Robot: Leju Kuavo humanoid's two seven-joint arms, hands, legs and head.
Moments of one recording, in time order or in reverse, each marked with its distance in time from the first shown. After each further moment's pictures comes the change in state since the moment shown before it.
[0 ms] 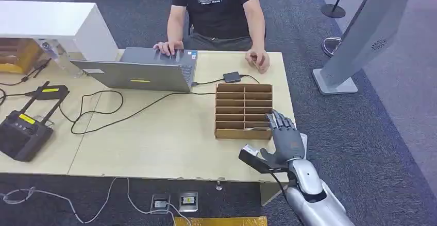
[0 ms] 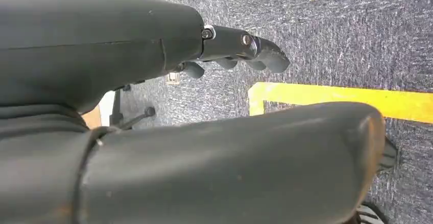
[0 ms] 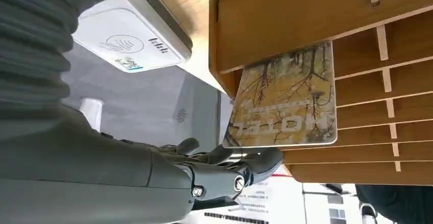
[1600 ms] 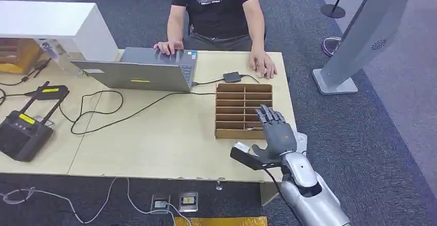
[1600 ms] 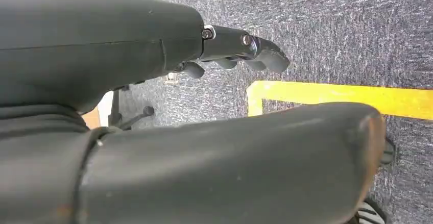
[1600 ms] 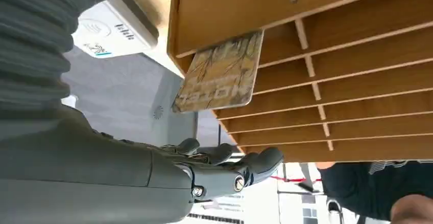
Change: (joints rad) left arm 0.000 0.008 -0.006 0.000 0.022 -0.015 -0.005; right arm -0.026 0.042 -0.005 -0.053 0.025 0.117 -0.053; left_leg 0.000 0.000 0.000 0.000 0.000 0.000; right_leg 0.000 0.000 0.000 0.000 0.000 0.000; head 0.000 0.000
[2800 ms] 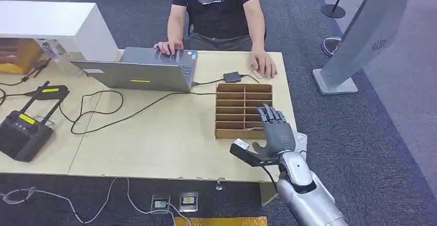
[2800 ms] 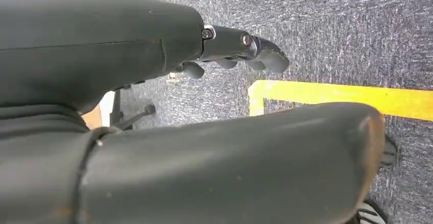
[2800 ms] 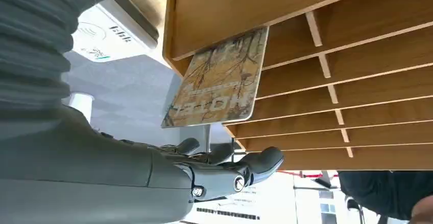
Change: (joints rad) left arm 0.000 -0.004 0.000 0.000 0.006 0.009 0.006; right arm -0.042 0.029 0.012 0.128 0.012 -0.103 0.043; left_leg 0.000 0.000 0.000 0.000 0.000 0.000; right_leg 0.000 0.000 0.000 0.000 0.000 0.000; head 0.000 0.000
